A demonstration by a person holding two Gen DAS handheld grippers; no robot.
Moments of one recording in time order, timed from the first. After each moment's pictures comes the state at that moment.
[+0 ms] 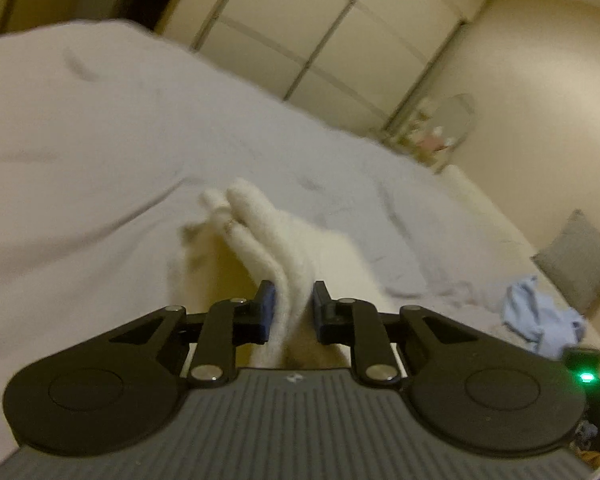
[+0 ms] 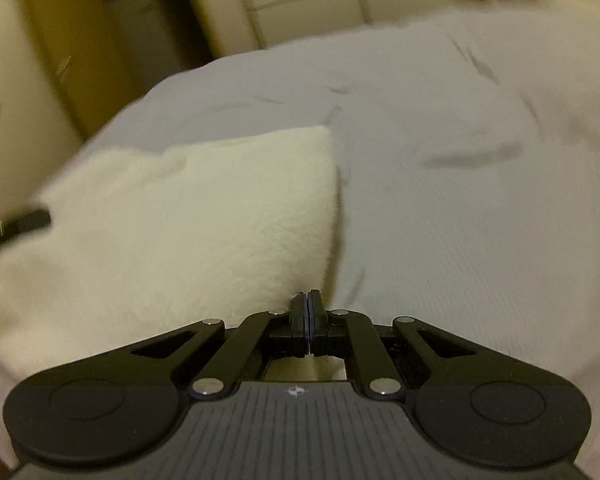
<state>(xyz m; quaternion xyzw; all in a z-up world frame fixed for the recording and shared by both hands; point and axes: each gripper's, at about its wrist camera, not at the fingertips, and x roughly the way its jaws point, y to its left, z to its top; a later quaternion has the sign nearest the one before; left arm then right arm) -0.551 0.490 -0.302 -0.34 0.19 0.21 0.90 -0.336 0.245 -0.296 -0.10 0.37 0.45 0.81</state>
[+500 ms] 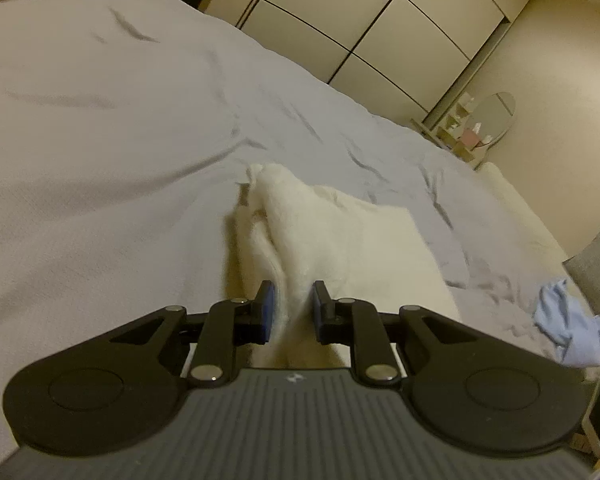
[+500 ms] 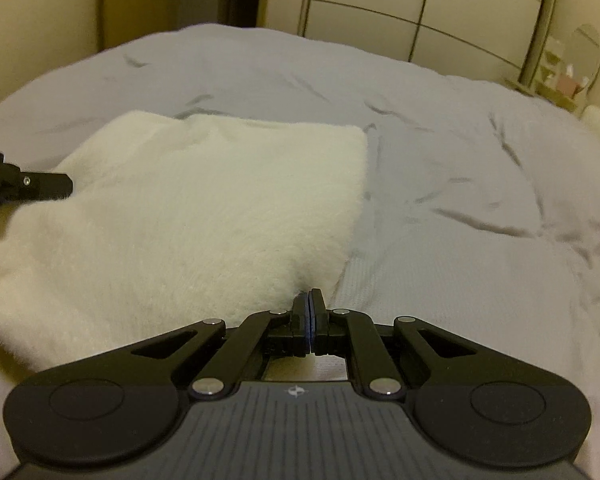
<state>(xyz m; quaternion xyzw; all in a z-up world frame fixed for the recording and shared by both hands) -0.570 0.490 -0.343 -0.35 0.21 0.25 0.88 -0.389 0.292 -0.314 -0.26 0.29 0.44 0.81</state>
